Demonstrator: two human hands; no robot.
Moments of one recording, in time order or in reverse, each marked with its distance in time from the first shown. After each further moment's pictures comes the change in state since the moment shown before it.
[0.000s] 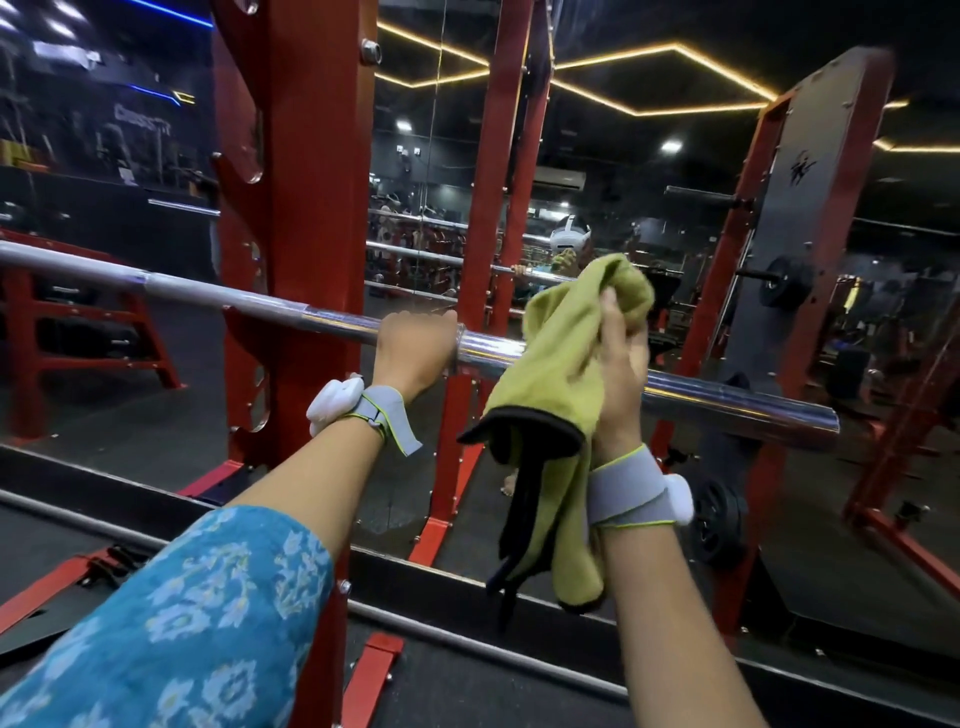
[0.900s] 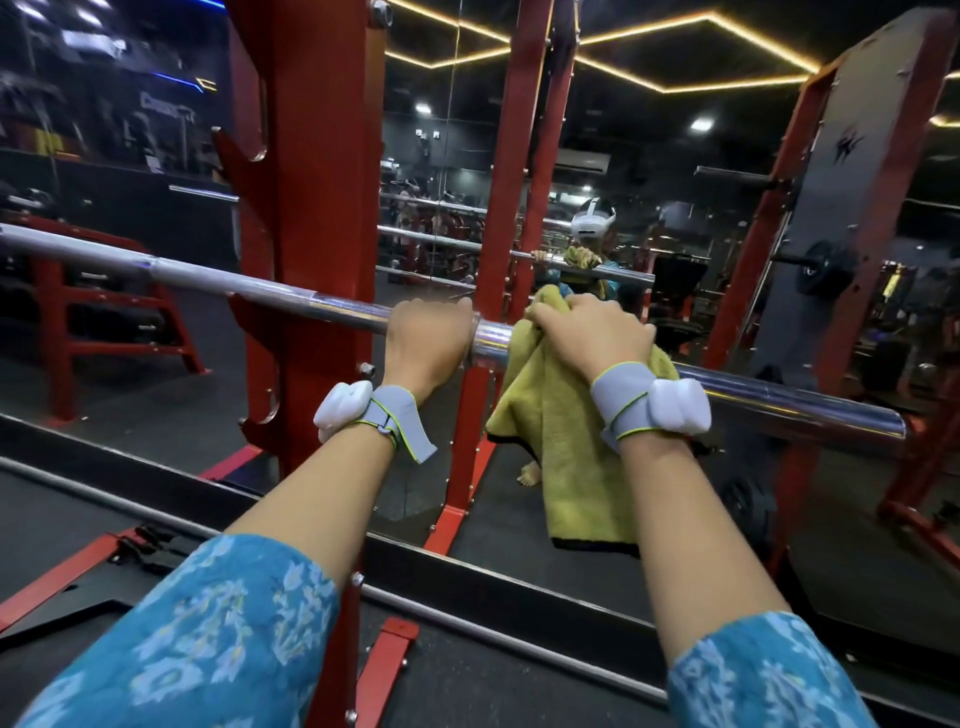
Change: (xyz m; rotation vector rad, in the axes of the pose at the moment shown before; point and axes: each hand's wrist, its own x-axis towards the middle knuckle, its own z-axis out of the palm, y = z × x) left_hand -0.002 -0.001 0.004 0.035 0.106 0.009; right_hand 0.061 0.021 0.012 -1.629 -0.319 -0.008
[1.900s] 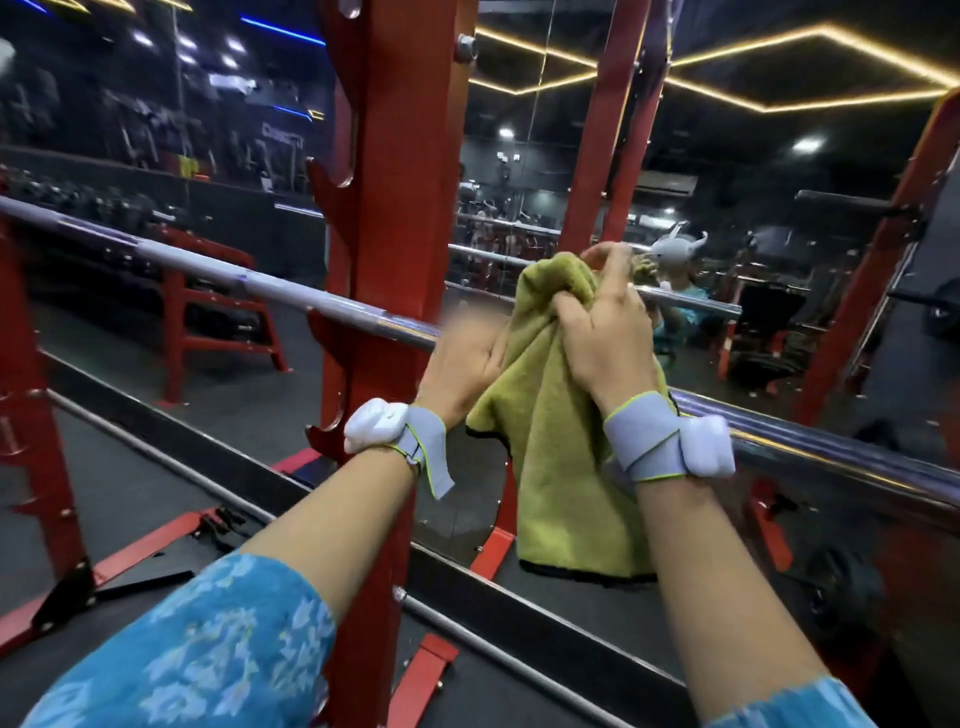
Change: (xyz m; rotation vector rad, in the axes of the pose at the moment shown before) left_hand 0.001 -0.012 -0.017 -0.182 -0.131 -0.017; right_hand -0.010 -0.048 0.004 0.594 0.293 -0.352
